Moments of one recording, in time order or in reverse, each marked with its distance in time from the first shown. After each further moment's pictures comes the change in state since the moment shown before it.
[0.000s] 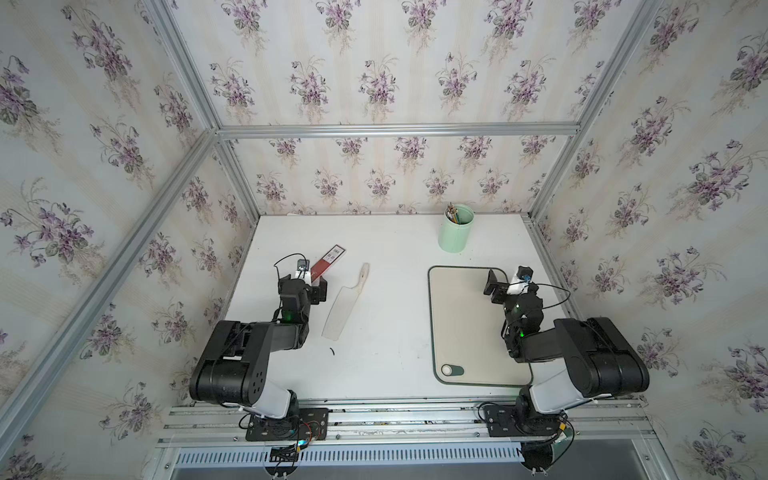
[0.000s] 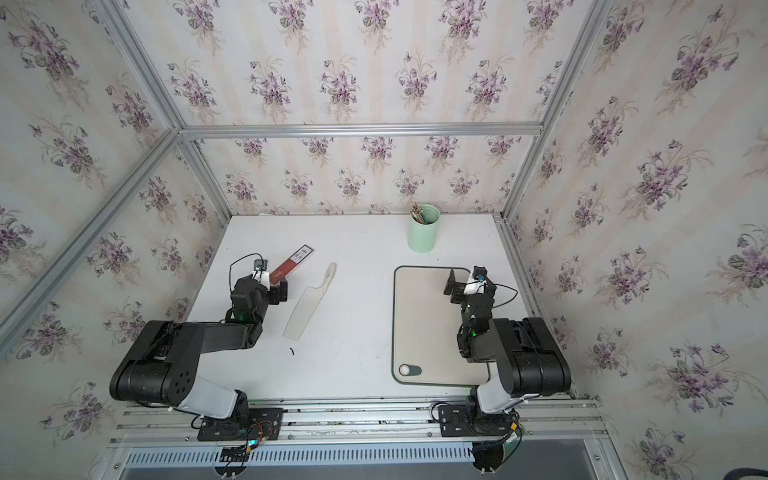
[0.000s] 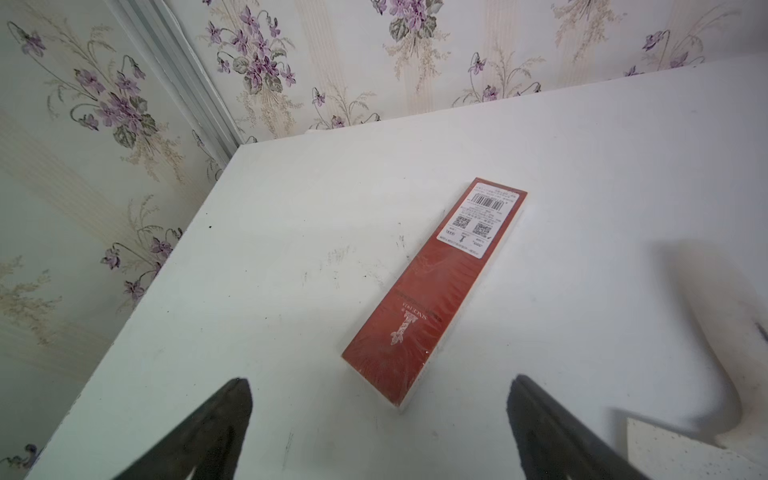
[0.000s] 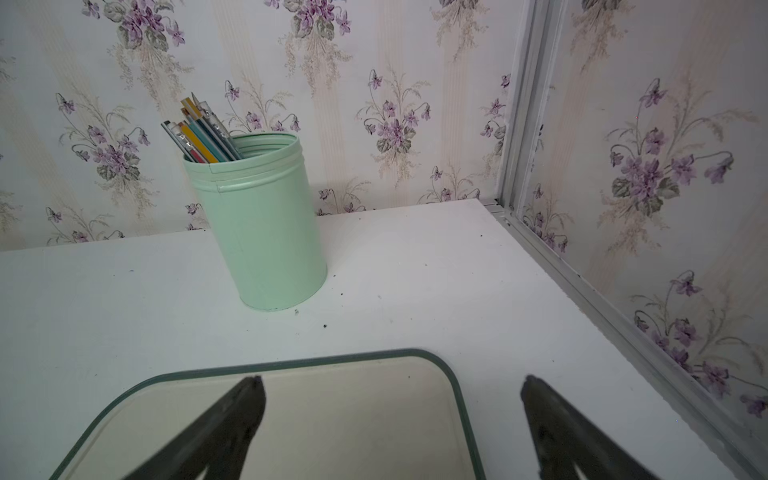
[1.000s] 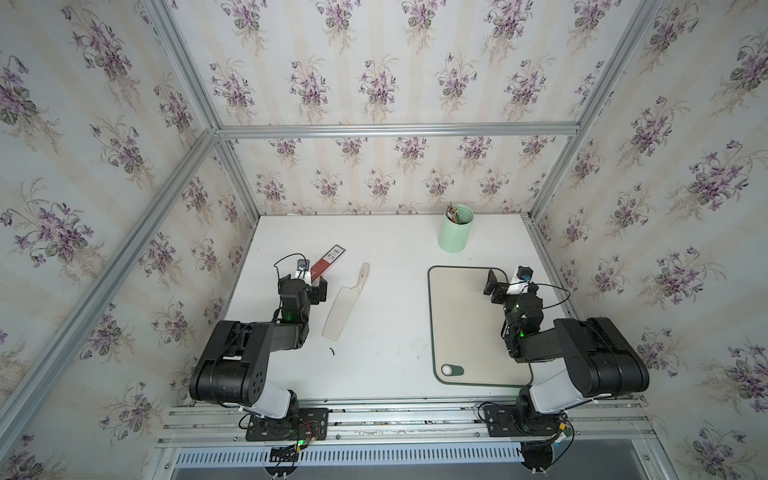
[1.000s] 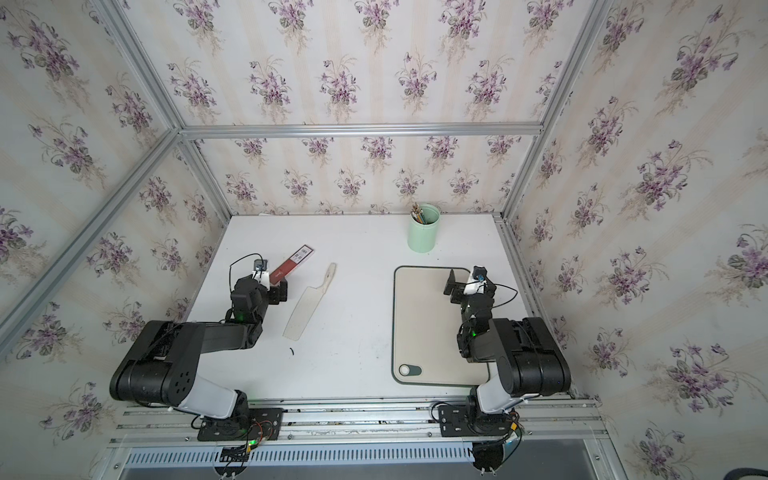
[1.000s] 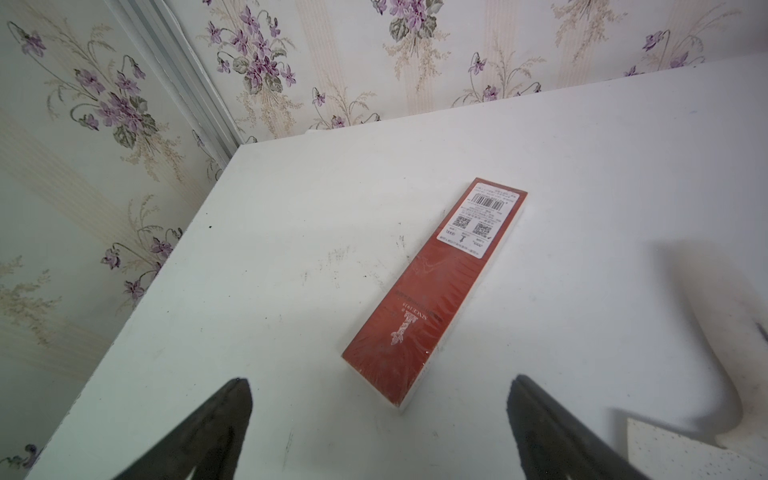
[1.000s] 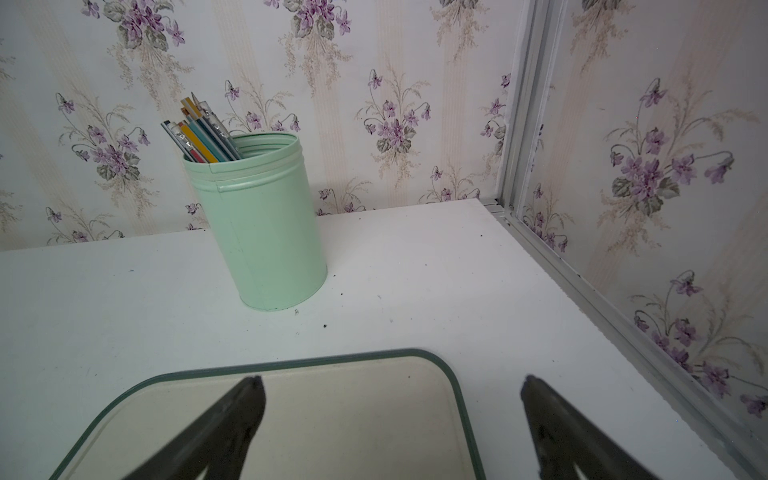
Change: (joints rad) left arm 0.000 0.000 0.000 0.000 0.000 0.000; right arm 0.000 0.000 0.000 0.000 0.000 0.000
